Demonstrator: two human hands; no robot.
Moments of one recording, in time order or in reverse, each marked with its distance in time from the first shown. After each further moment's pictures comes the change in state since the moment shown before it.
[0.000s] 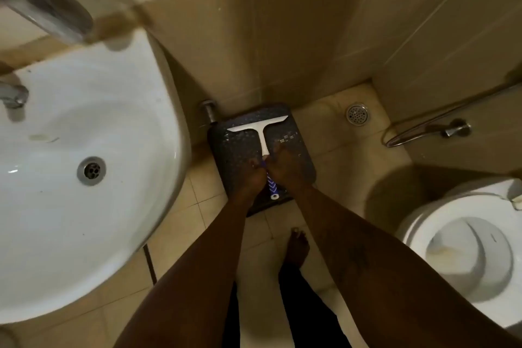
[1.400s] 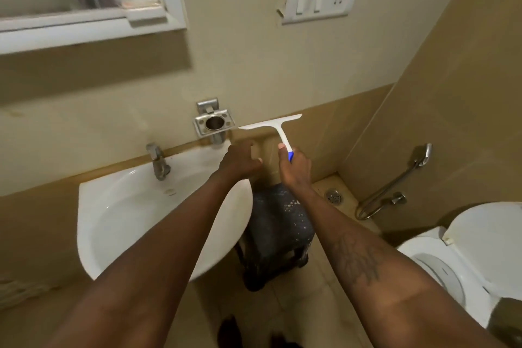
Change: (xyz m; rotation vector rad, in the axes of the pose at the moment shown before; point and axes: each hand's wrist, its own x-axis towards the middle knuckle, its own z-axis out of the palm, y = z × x) left_hand -0.249 0.149 -0.267 0.586 0.142 0.804; right_hand -0.246 -0.250 -0.108 0.260 0.637 -0.279
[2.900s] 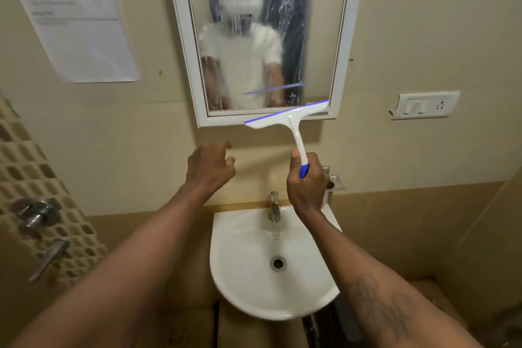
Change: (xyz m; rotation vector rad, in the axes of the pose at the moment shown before) left_hand -0.221 -0.137 -0.299 0.373 0.883 0.022; right_hand -0.176 -0.260 0.085 0.417 0.283 -0.682
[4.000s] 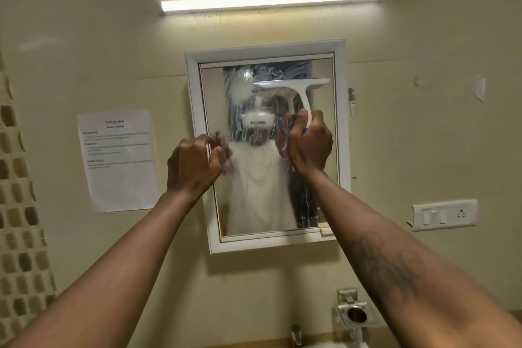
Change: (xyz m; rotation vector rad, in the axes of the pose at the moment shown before) left_hand 0.167 0.053 -0.189 -0.017 0.573 0.146; right_hand 0.276 -0.201 0.032 0.142 0.274 -0.219
